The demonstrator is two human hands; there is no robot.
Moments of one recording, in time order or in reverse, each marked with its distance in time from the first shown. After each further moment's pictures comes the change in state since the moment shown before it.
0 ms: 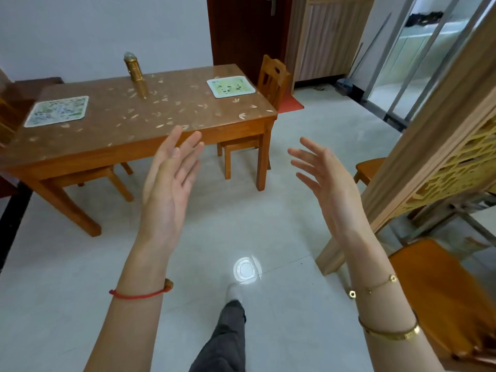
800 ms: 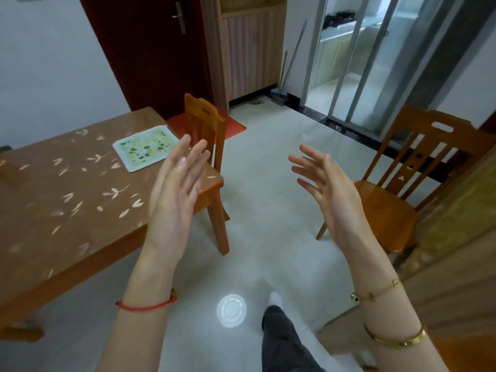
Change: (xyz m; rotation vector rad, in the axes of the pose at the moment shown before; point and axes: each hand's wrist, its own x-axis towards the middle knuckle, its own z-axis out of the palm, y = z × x) left_hand 0.506 -0.194 0.169 -0.039 -0.318 -0.122; right_hand 0.469 0.059 -0.113 -0.041 0.362 0.044
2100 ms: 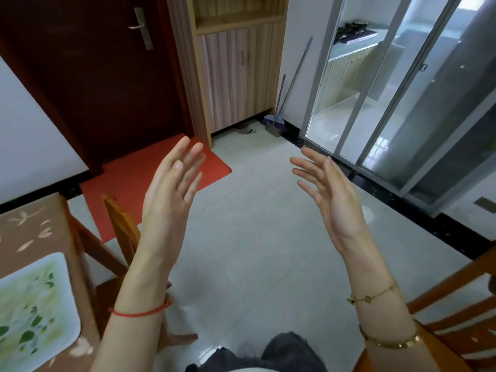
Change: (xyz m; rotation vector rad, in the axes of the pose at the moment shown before) left_hand 0.760 -0.240 0.131 0.019 0.004 -0.002; right_hand 0.807 0.088 -0.054 0.122 -0.008 -0.026
